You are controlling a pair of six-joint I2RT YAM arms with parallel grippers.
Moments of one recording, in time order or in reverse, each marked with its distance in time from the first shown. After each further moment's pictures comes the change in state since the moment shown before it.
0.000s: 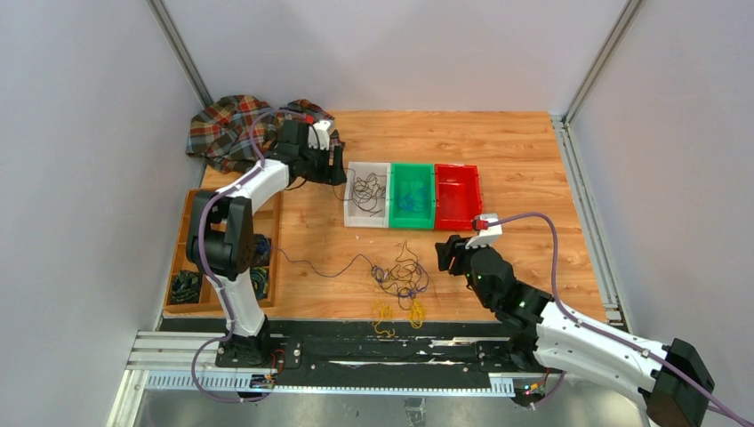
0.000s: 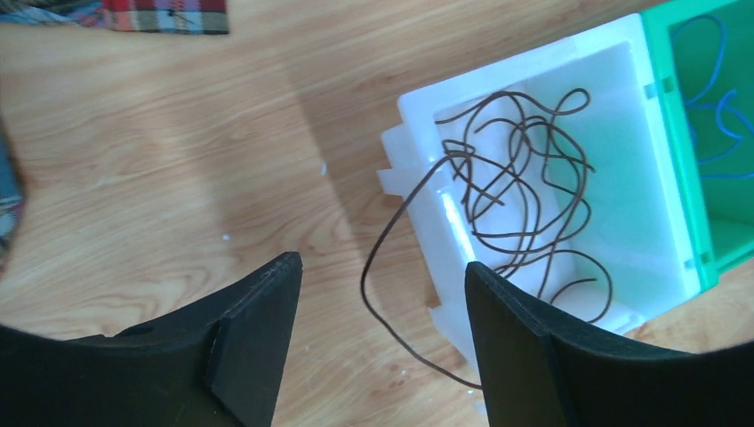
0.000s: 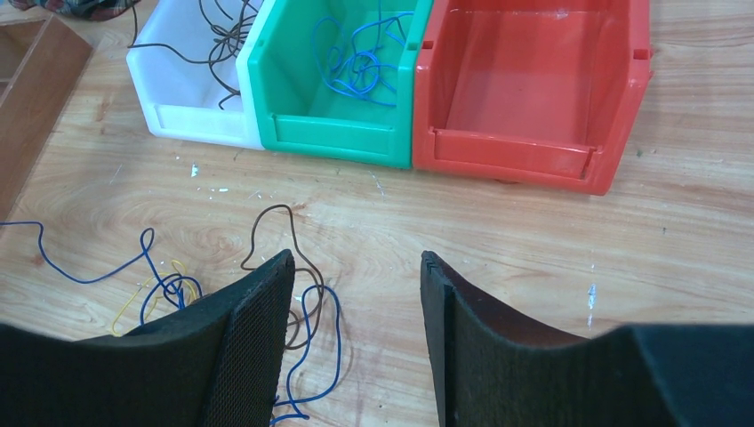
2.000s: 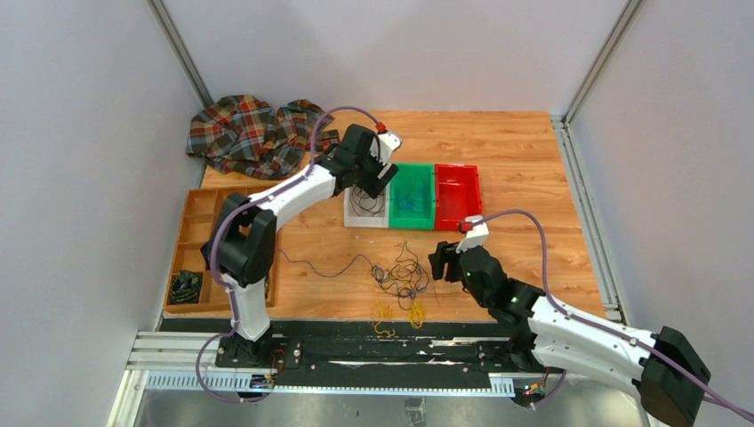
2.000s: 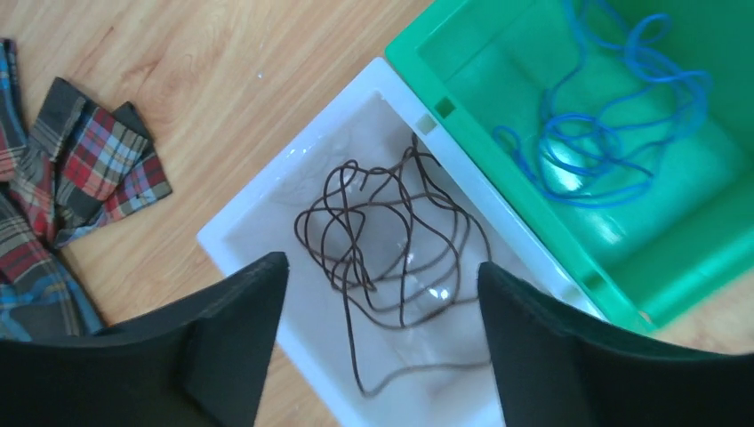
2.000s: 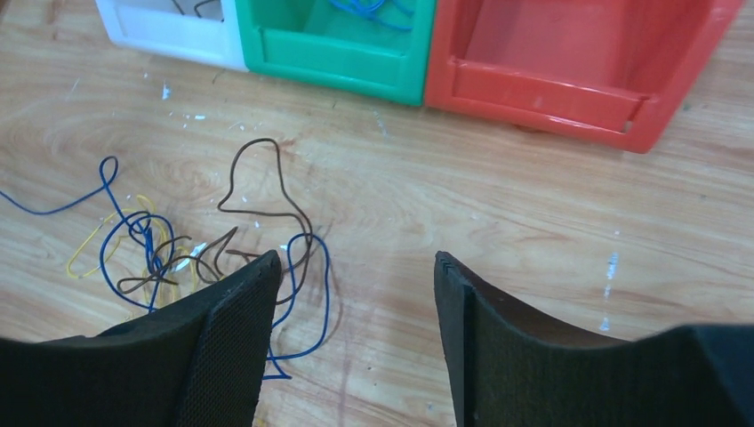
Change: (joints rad) left arm -0.348 0.058 0.097 0.007 -0.348 0.313; right arm -0.006 0.068 -0.009 -0.048 -0.076 -0.005
